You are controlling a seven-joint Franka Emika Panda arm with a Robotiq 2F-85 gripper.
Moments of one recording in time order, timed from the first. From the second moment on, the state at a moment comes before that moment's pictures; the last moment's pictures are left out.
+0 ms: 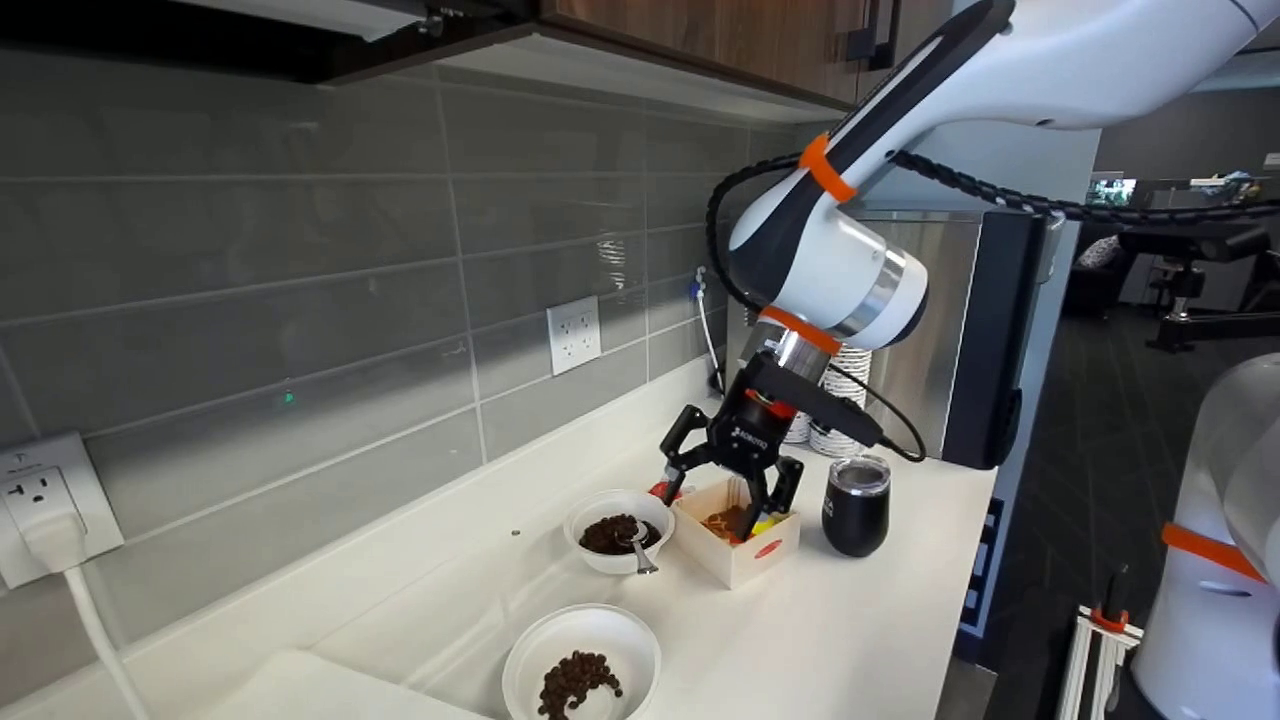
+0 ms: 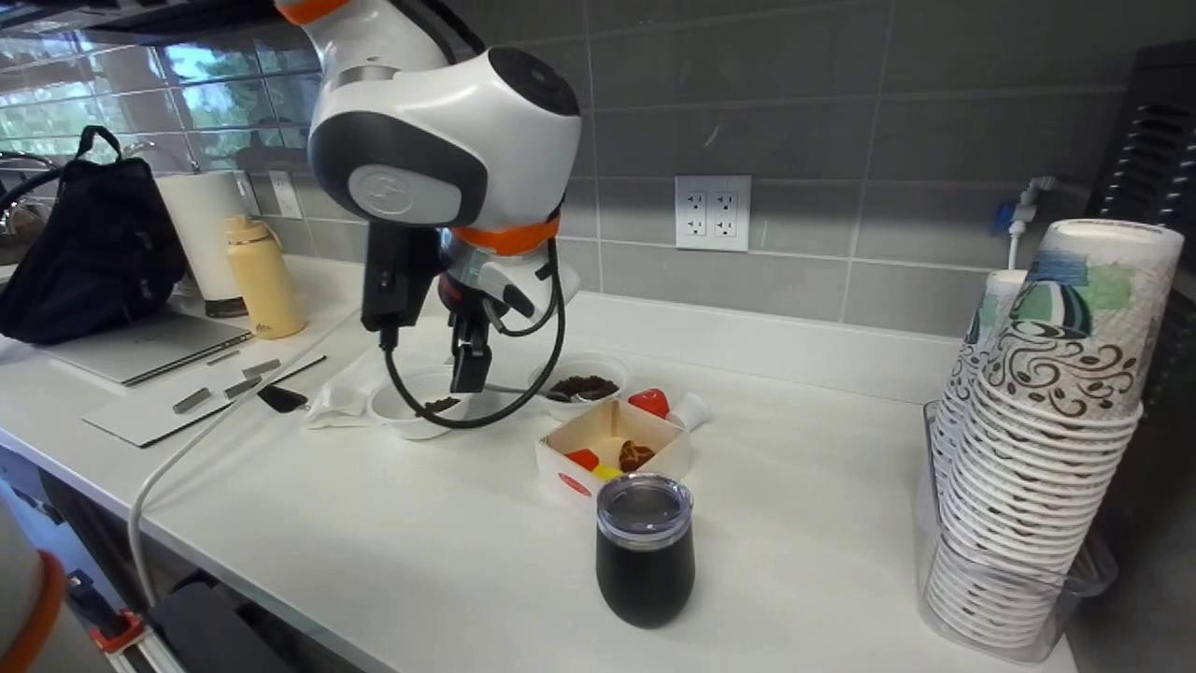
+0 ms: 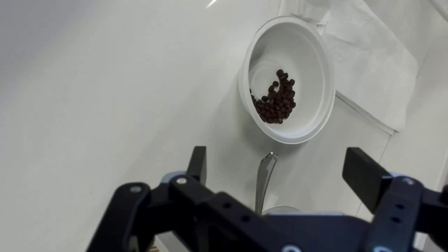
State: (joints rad) arm 0.08 -0.29 -0.05 -2.75 0.93 2.38 -0.02
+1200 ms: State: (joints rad) arm 0.08 0.06 0.02 -2.63 1.47 2.49 -0.50
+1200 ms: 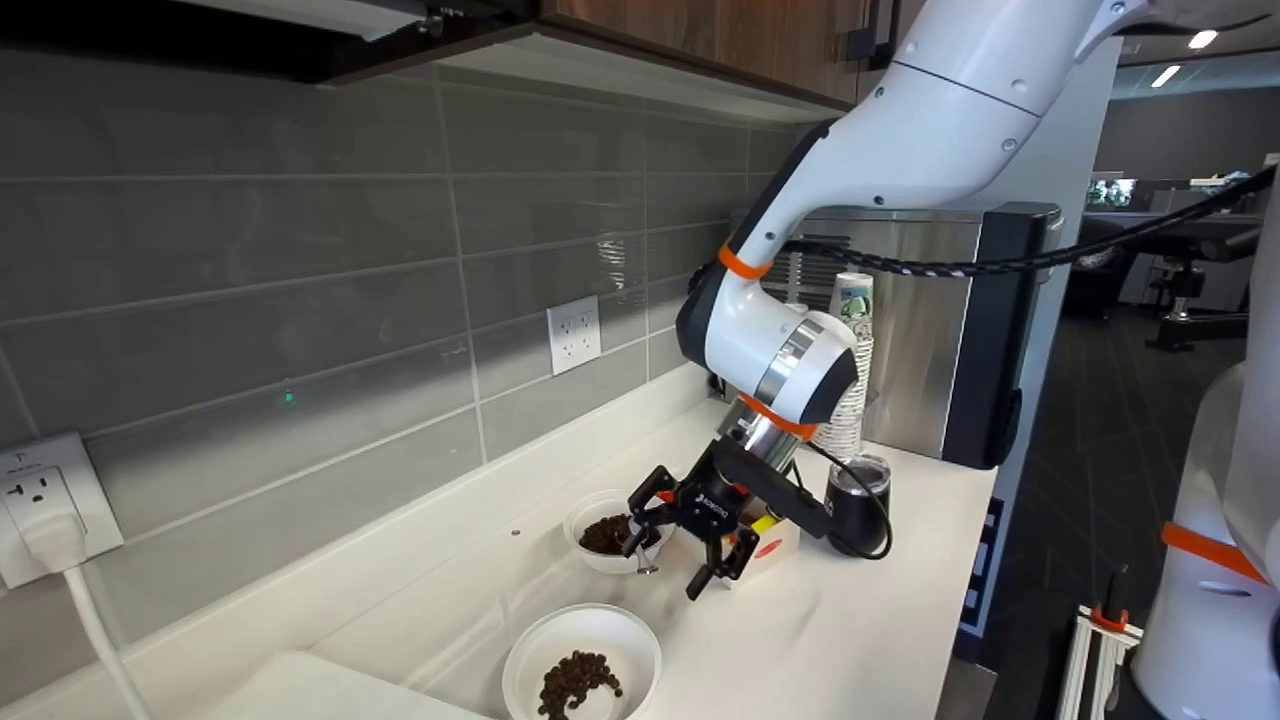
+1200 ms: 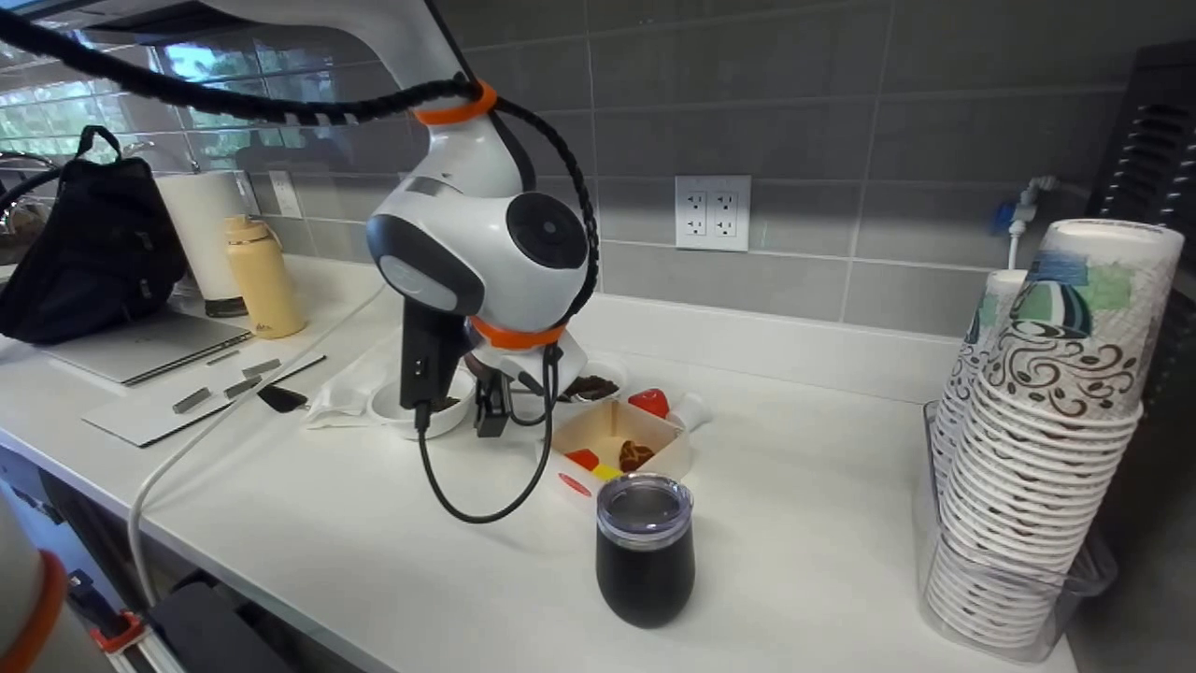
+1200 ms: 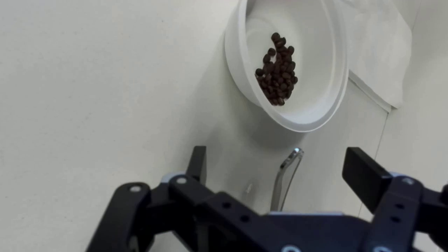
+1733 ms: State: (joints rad) arm 0.08 0.14 0.02 -2.58 1.53 2.52 -0.58
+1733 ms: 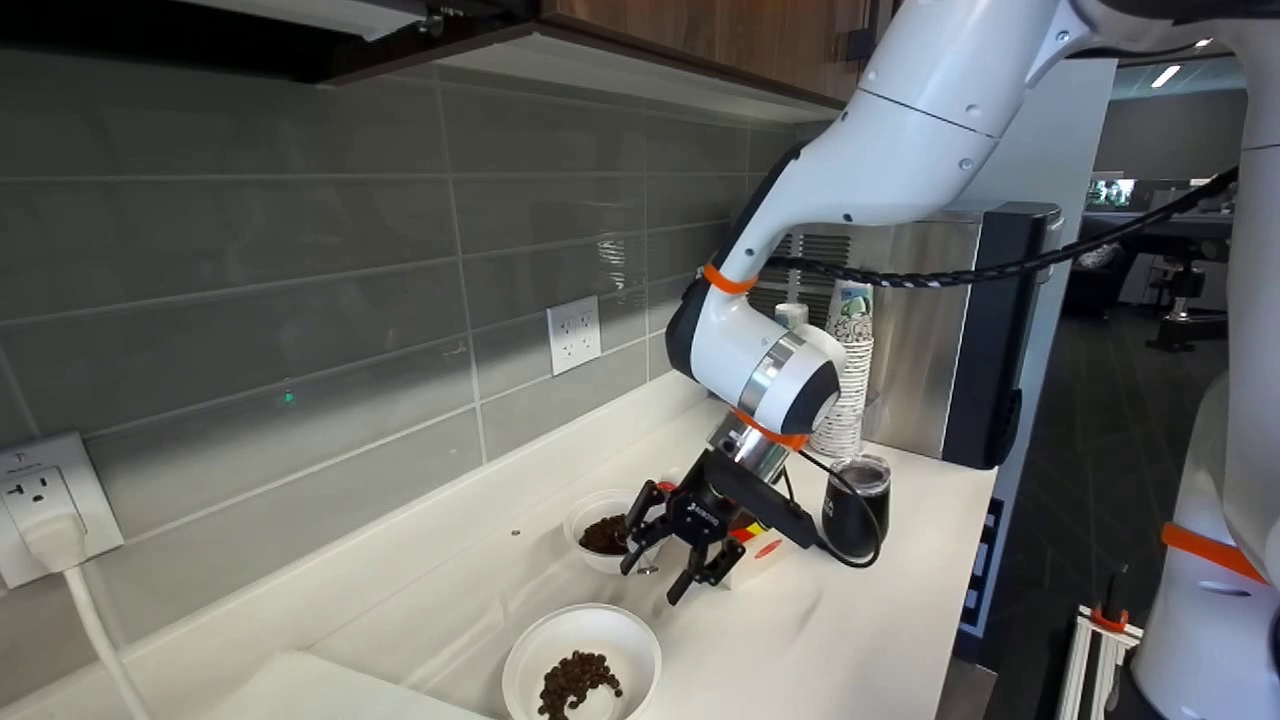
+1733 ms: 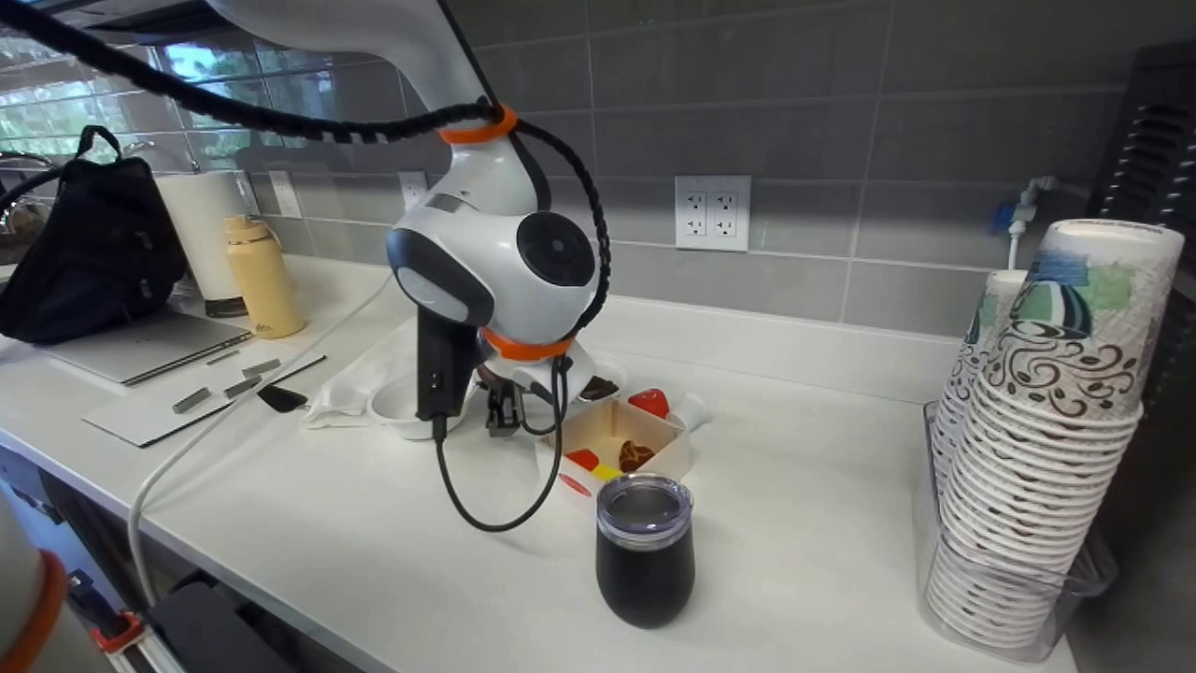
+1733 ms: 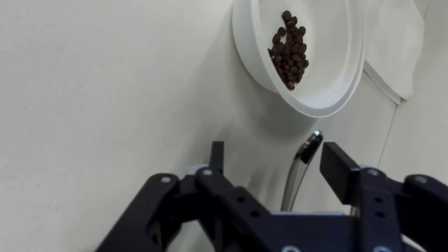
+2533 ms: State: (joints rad) arm 0.07 0.14 0.02 -2.57 1.55 2.54 -0.61
